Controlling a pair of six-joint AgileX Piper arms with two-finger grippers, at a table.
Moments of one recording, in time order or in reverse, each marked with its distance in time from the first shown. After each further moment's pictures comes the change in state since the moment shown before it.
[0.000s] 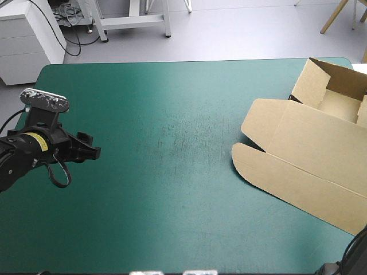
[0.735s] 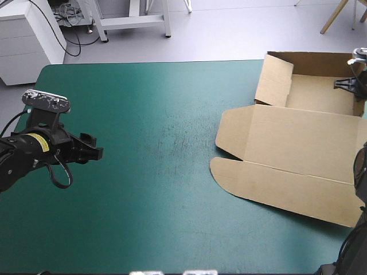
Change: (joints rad) left arm 0.000 0.000 0.000 -0.034 0.000 -0.011; right arm 0.158 0.012 -0.018 0.016 -0.002 -0.017
